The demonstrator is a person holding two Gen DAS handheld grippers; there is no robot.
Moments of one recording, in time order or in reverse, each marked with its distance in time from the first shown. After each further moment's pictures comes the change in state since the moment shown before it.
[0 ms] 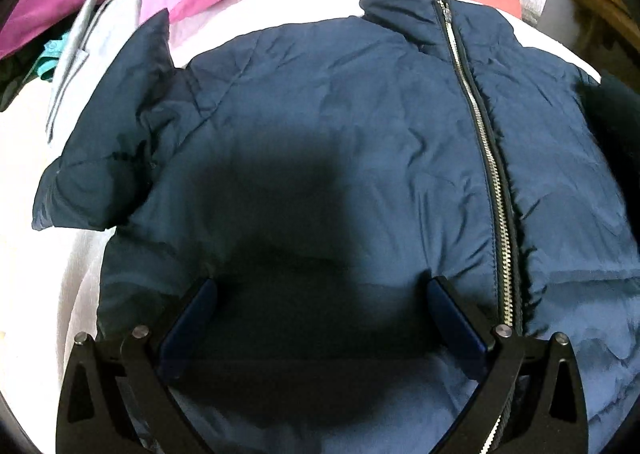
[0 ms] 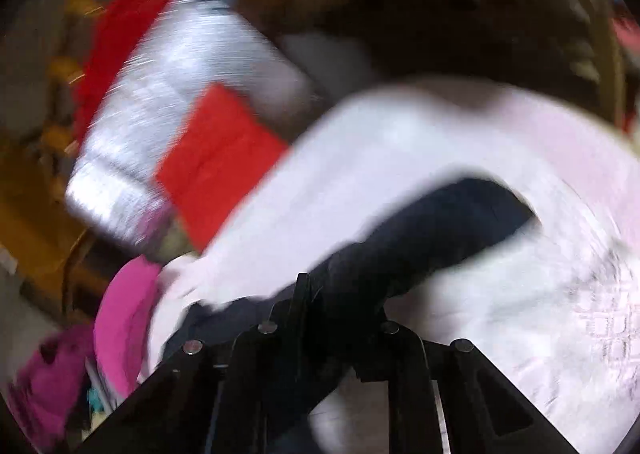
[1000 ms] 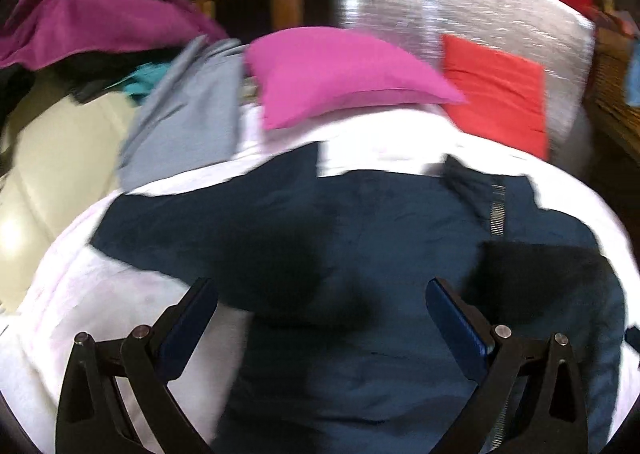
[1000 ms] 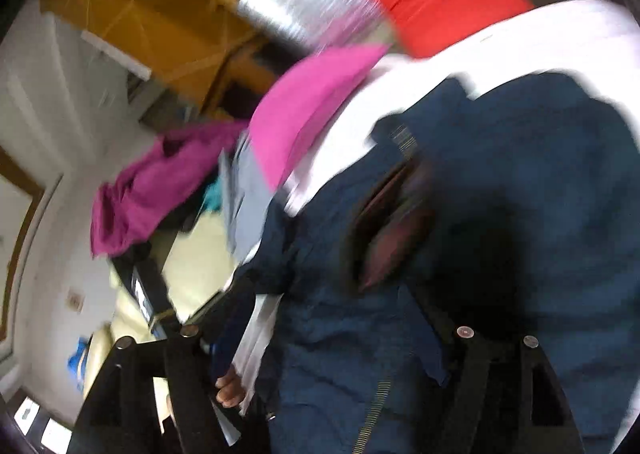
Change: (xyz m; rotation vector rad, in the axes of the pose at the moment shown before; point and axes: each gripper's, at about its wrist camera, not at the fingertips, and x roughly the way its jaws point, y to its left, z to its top) left arm -0.099 0.093 0.001 -0.193 -0.384 -0.026; right arm -0.023 0.110 -0.150 -0.189 0.446 0.392
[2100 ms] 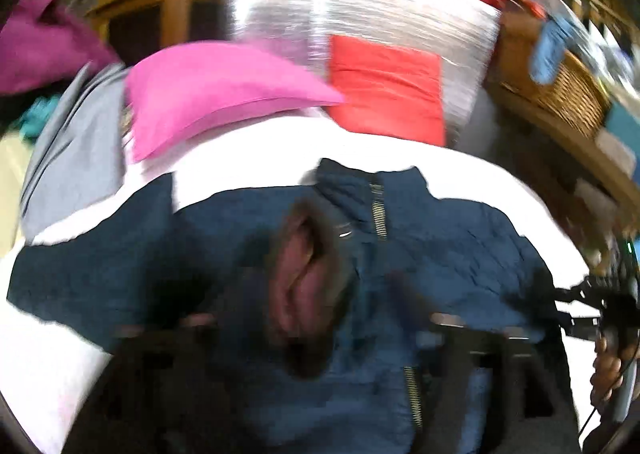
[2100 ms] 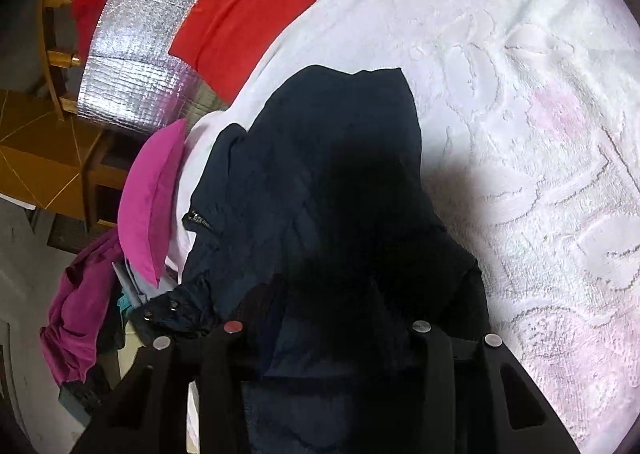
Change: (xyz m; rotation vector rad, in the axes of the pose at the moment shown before) left arm -0.001 -0.031 0.013 0.084 -0.004 -0.300; right arm -0.008 -0.125 0.022 0.385 0.014 -0.263
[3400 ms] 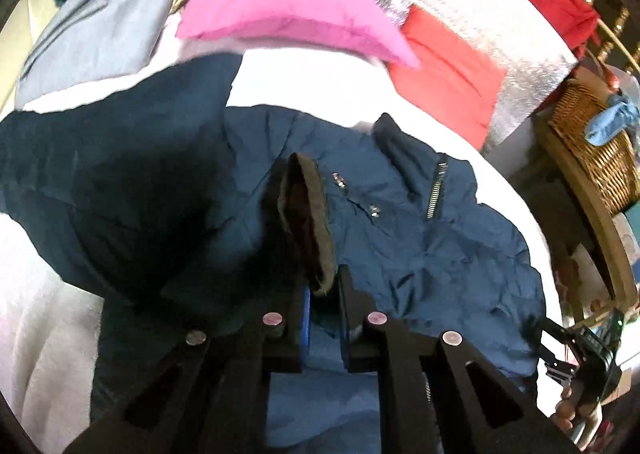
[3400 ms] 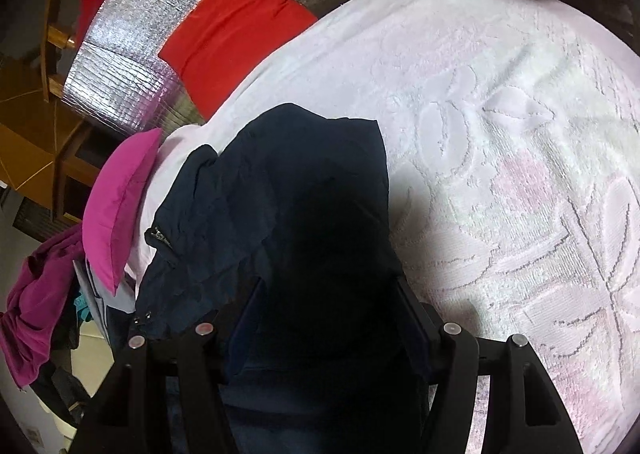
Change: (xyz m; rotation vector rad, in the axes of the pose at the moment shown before) left arm 0.041 0.049 -0.026 -0.295 0.158 -0.064; right arm -0.002 -0.006 0.013 -0.096 -0.104 -0.167
